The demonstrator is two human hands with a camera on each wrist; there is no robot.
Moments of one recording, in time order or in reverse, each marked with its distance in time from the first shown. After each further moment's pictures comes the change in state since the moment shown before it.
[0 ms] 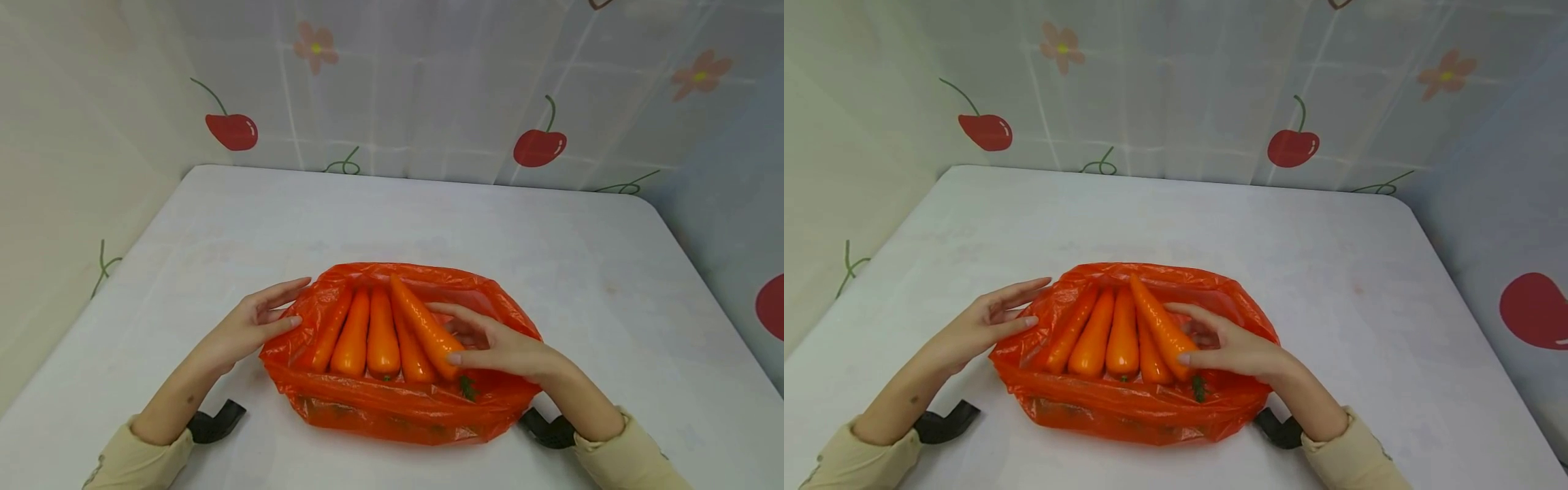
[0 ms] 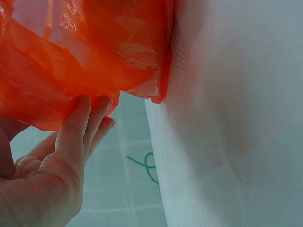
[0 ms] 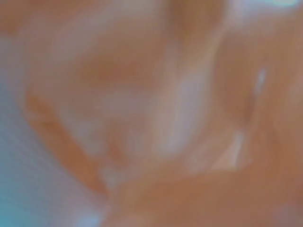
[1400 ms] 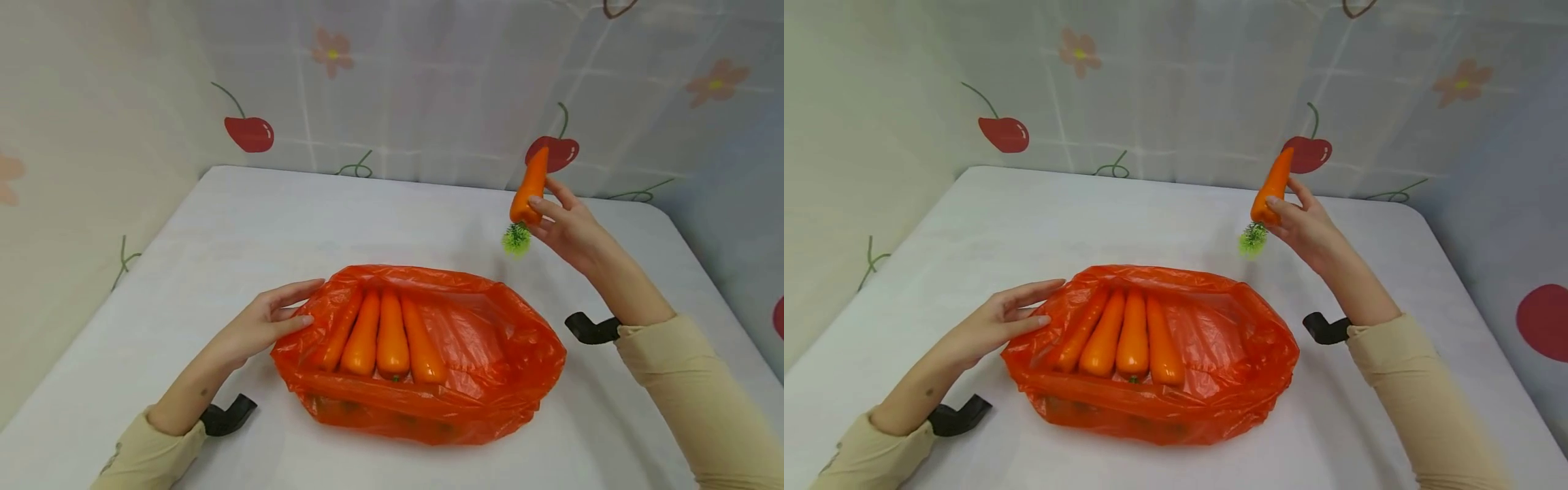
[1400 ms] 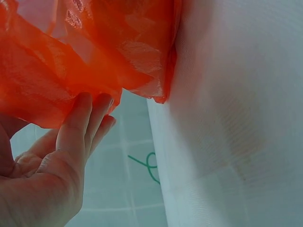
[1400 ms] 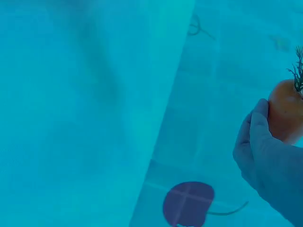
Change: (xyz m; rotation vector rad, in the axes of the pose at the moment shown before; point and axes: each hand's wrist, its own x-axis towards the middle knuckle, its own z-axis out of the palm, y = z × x) left_hand -0.003 0.008 0.000 -0.009 -0.003 -0.062; right_hand 0.016 -0.066 -0.127 0.494 0.588 -0.069
